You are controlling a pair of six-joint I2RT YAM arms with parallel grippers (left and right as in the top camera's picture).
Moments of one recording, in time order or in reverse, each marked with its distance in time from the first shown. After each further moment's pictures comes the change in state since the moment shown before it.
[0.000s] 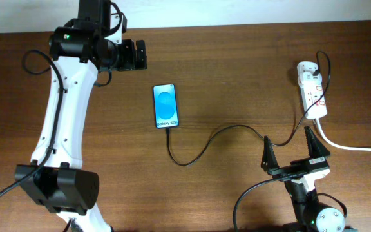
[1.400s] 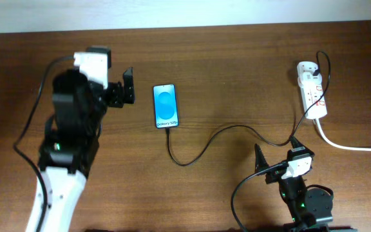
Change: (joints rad) left arm 0.013 -0.766 -1.038 0.965 -0.103 0.181; right arm 0.002 -0.005 -0.002 -0.396 0.002 0.001
